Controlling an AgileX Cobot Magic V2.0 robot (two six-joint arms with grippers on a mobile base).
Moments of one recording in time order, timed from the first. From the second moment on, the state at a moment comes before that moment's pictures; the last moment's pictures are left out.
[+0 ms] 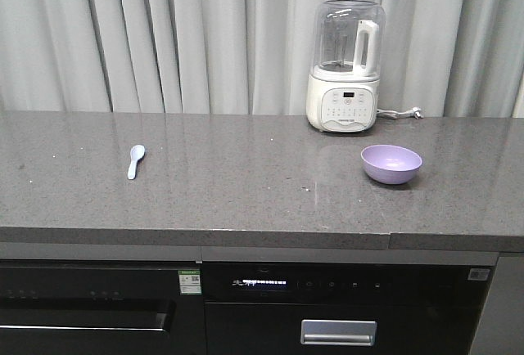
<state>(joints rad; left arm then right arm) -0.14 -0.01 0.03 0.02 -0.02 0.07 -0.11 -0.01 0.03 -0.07 0.05 0.21</state>
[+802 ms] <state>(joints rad) -0.14 -0.01 0.03 0.02 -0.02 0.07 -0.11 -0.01 0.03 -0.07 0.05 0.21</state>
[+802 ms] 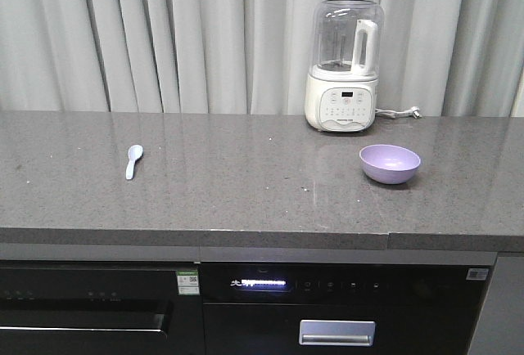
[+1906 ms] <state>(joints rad) -0.14 -0.01 0.03 0.02 -0.01 0.07 -0.11 -0.01 0.03 -0.07 0.05 0.21</state>
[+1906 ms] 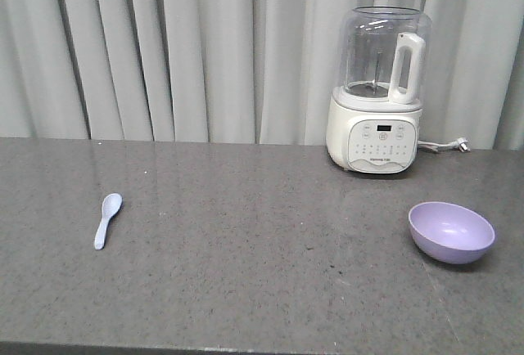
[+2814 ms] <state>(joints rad) -0.14 -0.01 0.03 0.02 -0.01 0.07 -0.11 -0.01 0.03 -0.07 0.05 0.21</state>
